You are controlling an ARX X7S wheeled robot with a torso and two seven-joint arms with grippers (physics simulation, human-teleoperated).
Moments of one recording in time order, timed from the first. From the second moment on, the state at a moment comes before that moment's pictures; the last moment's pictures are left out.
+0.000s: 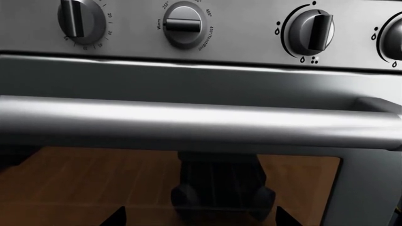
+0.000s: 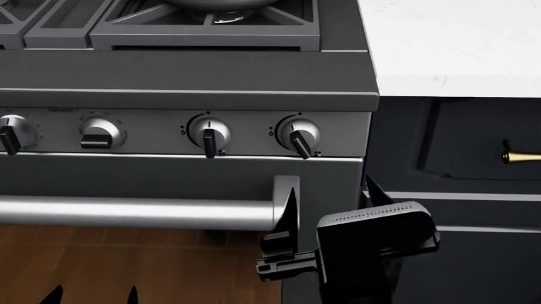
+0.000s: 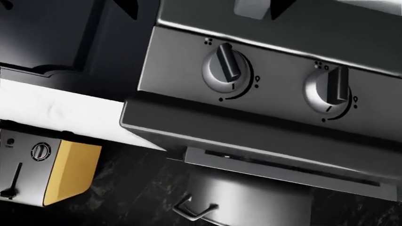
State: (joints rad) left arm -0.02 -0.17 0.21 -0.01 -0.22 0.04 -0.18; right arm 0.36 0.21 -0.27 -0.19 0.10 0.38 0.15
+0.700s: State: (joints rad) left arm -0.02 -0.19 0.22 -0.01 -0.25 0.04 -0.20; right arm 0.65 0.16 -0.37 0.05 0.10 0.45 0.07
